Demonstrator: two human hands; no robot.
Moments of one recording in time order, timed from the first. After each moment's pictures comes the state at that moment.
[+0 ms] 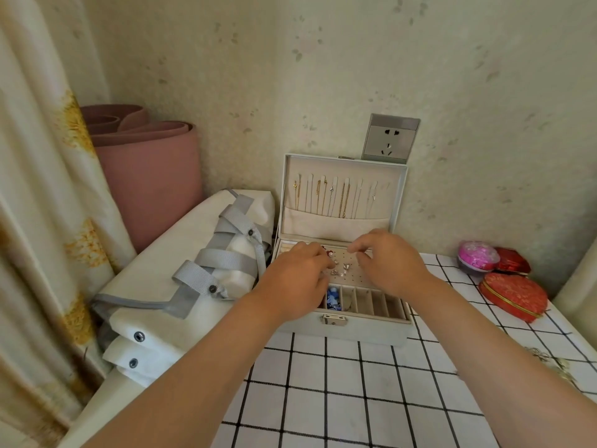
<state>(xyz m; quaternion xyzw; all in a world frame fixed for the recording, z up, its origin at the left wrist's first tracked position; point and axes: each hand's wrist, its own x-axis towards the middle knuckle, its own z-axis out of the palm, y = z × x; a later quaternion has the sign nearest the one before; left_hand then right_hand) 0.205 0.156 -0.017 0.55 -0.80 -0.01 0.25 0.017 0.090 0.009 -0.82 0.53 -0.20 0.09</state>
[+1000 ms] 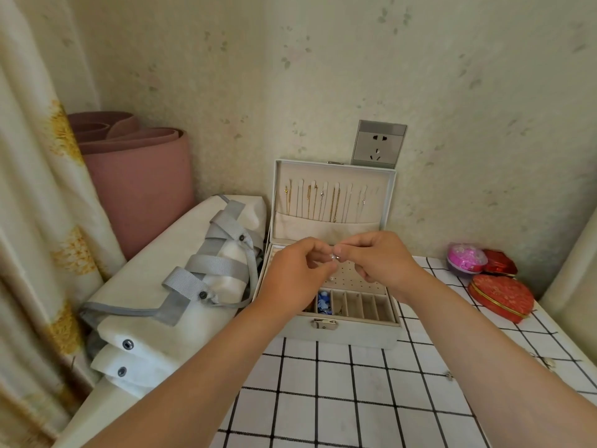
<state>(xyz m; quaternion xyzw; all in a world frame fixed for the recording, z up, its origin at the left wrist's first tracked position) 0.181 0.156 -0.003 0.57 -0.62 -0.25 0.48 0.021 0.110 0.035 -0.65 0.49 -0.36 0.46</state>
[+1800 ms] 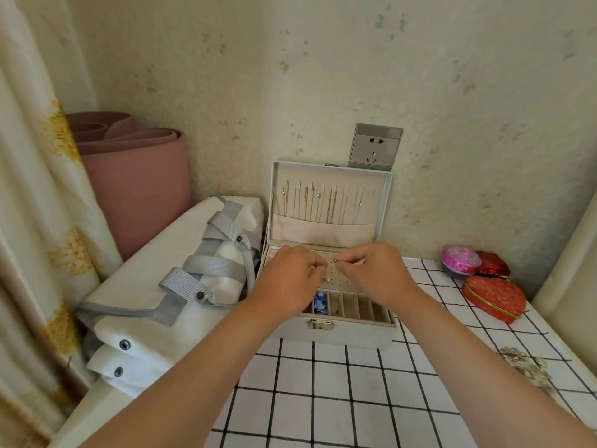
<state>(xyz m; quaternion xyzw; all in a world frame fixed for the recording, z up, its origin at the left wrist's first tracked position) 0.188 0.157 -0.002 0.60 -0.72 -0.11 0.33 0.017 0.112 0.014 -0.74 0.53 -0.32 0.25</state>
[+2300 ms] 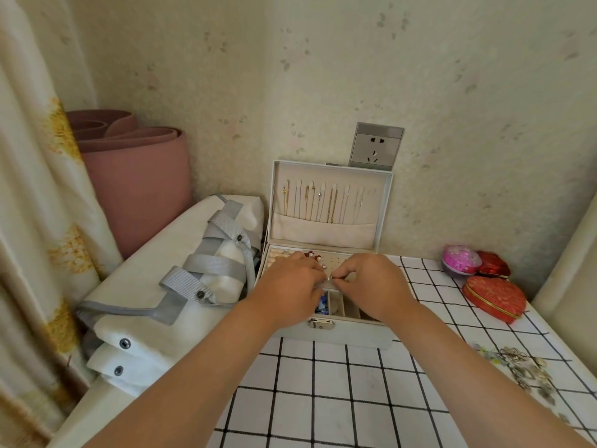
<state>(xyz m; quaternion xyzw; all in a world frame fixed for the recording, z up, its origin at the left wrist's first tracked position) 0.197 0.152 -0.018 0.54 -0.82 0.00 0.18 0.019 0.122 0.000 -0.82 0.52 -0.23 0.10</state>
